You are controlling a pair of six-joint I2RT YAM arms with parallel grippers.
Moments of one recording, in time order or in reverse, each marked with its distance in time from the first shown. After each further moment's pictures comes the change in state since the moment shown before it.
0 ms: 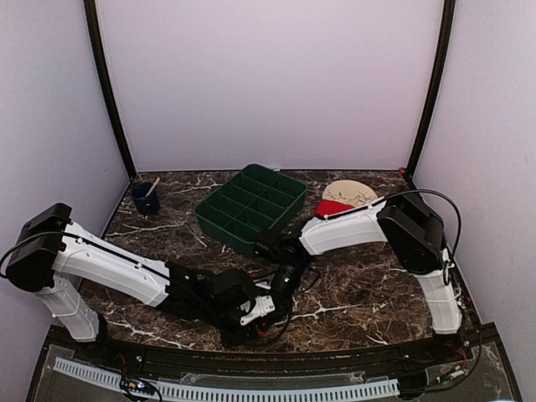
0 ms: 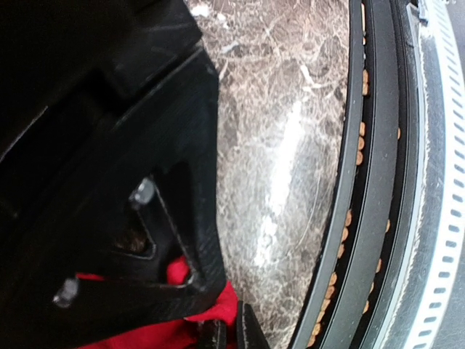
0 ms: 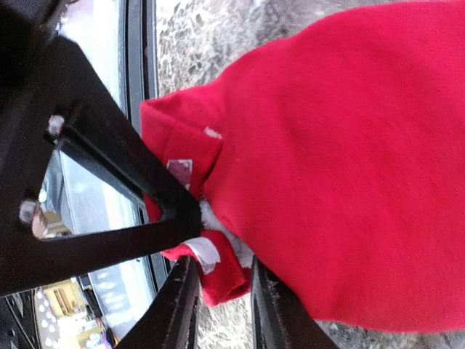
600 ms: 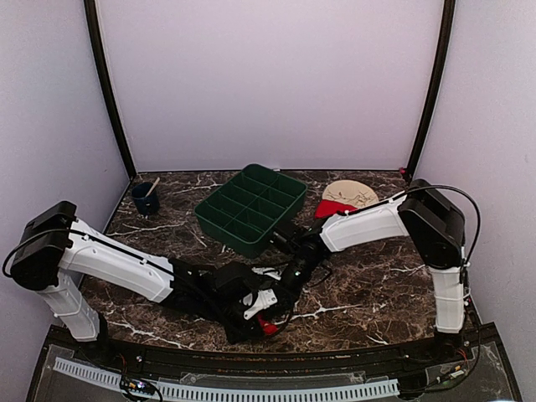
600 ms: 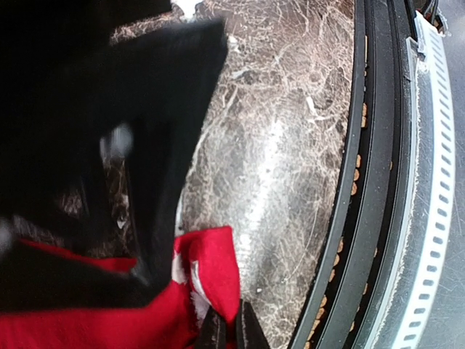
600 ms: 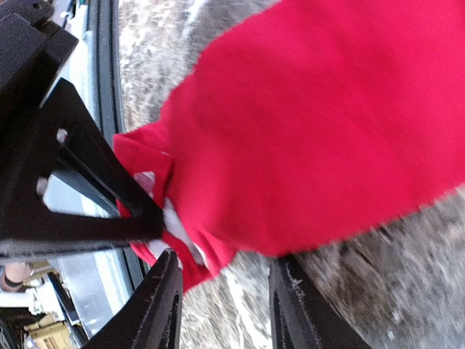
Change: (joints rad) left arm 0.042 0.030 0.016 0.050 0.076 -0.055; right arm -0.055 -0.135 -0.186 0.228 0.070 0.129
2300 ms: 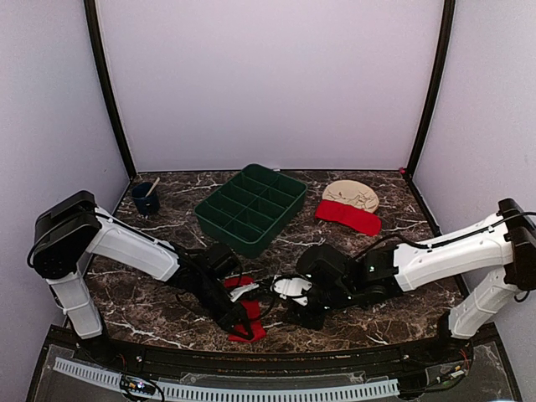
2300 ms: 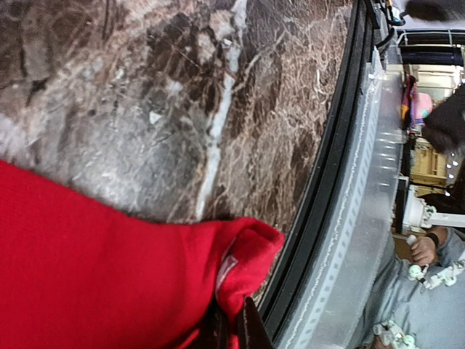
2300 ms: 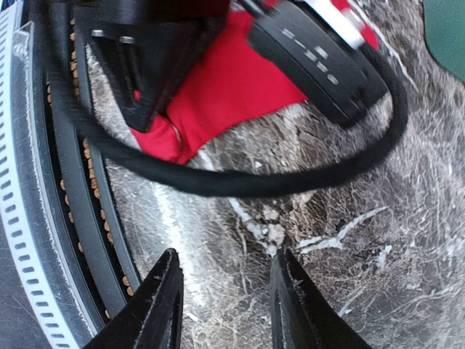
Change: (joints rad) left arm 0.253 0.101 -0.037 -0.004 0.591 -0.174; right arm 0.274 -0.574 -0.476 0.322 0.745 0.146
